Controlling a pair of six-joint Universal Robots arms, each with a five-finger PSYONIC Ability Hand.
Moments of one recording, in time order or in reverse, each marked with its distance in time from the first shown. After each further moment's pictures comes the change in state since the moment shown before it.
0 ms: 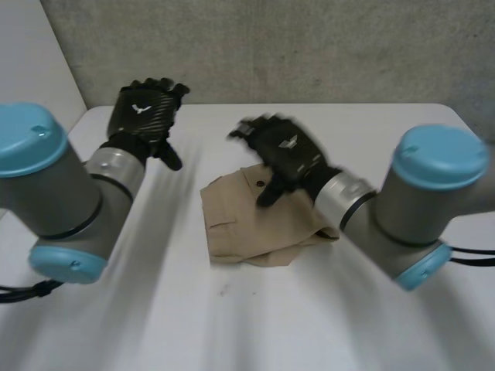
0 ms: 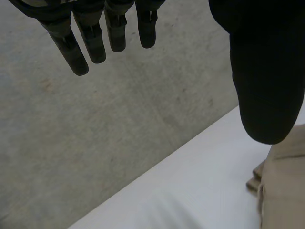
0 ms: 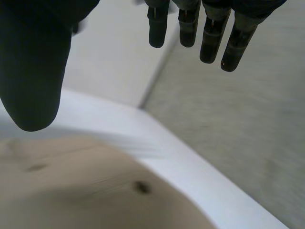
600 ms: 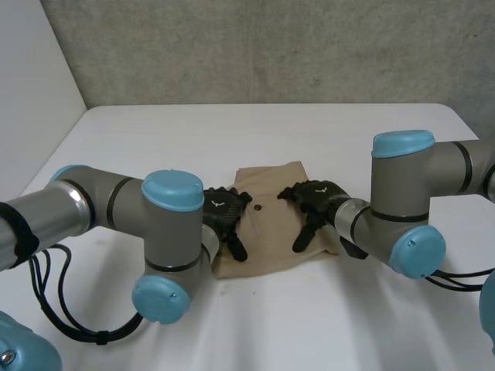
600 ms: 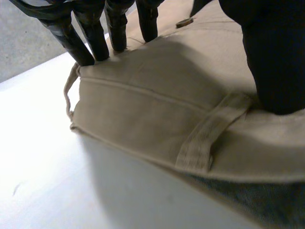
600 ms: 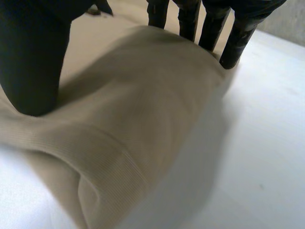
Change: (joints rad) left arm -0.207 -0.467 0.282 -0.304 -0.104 -0.118; right arm -0.080 0.314 -0.305 0.542 0.198 -0.060; left_hand -0.002 0.000 0.000 -0.001 0.000; right_hand -0.054 -0.006 -0.036 -0.014 0.000
